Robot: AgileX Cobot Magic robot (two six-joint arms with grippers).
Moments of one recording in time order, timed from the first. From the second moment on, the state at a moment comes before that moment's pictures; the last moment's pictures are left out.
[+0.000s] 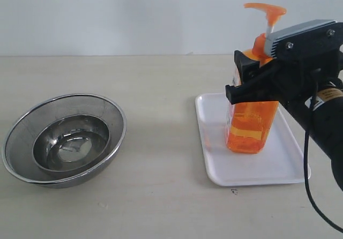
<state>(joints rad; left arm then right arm) 0.01 0.00 0.00 -0.16 0.31 0.19 0.59 1.50 -0.45 0.36 -1.00 -0.36</state>
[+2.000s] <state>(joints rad) 0.01 0.00 0.00 -0.16 0.31 0.19 0.59 1.33 -0.45 0.43 -0.88 -0.42</state>
